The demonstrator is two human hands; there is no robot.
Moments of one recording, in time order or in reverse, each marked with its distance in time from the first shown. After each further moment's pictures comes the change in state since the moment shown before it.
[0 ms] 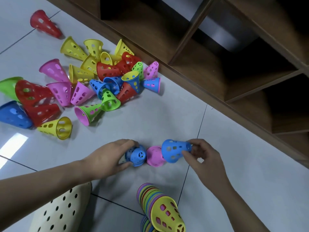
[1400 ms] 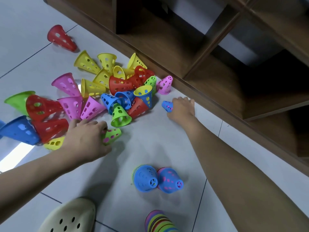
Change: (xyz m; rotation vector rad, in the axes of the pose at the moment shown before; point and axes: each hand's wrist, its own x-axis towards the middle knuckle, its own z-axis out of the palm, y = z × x) left_hand 0.018 -0.057 -0.092 0.595 0.113 -0.610; right_hand 0.280 -0.024 0.108 -1.201 -0.034 -0.233
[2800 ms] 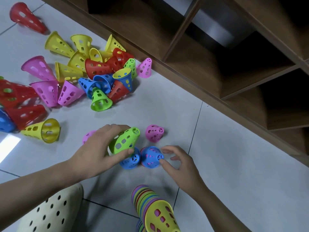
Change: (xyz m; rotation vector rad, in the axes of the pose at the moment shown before) left_hand -0.067 0.080 0.004 -0.798 0.097 0.468; right_hand -0.289 0.026 0.013 1.189 -0.052 0.072
